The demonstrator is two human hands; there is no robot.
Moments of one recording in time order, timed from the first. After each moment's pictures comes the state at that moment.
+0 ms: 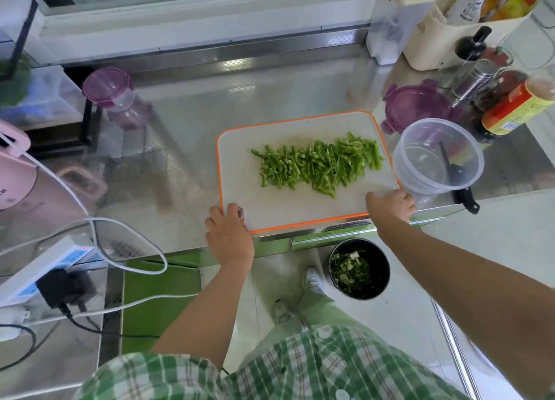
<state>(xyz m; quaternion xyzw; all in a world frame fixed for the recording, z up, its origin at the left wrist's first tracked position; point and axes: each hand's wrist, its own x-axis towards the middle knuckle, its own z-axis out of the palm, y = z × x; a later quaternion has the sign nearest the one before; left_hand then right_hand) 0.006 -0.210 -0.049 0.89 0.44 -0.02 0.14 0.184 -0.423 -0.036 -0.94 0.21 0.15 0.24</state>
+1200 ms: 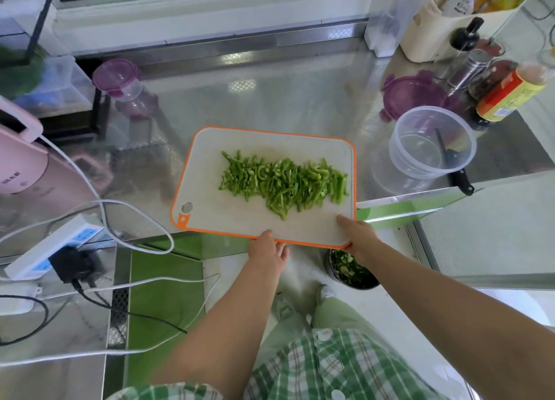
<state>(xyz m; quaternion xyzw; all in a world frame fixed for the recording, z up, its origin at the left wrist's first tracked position) -0.009 -0.279 -0.032 0.19 0.63 0.03 0.75 0.091 -0.431 -0.067 -0.68 0.29 0.36 0.57</state>
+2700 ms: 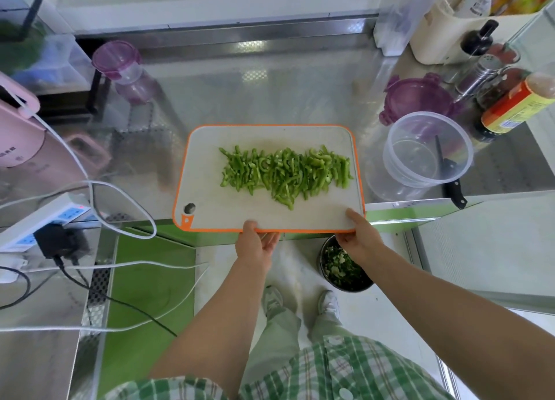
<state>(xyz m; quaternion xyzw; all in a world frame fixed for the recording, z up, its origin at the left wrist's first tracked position) 0.001 -0.300 -0.045 0.17 0.62 0.13 0.75 0.121 -0.463 -0.065 -0.52 0.37 0.34 0.70</state>
